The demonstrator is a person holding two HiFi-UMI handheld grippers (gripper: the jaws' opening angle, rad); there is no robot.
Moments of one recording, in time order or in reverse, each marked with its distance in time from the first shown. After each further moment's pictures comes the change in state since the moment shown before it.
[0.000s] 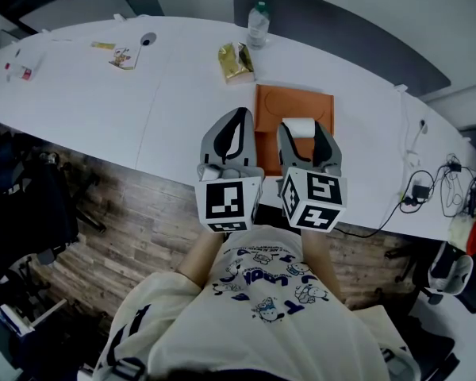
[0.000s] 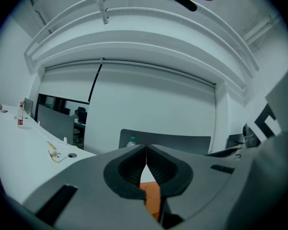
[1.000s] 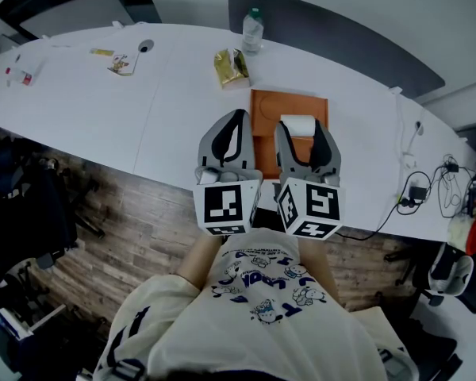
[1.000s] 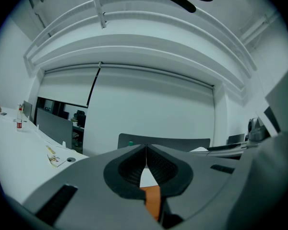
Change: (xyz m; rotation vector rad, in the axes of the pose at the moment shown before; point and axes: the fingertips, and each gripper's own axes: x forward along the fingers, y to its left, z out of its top) left arm -0.002 -0.011 0.014 0.017 -0.037 -0.003; right arm -0.020 0.000 0.031 0.009 -0.189 0.016
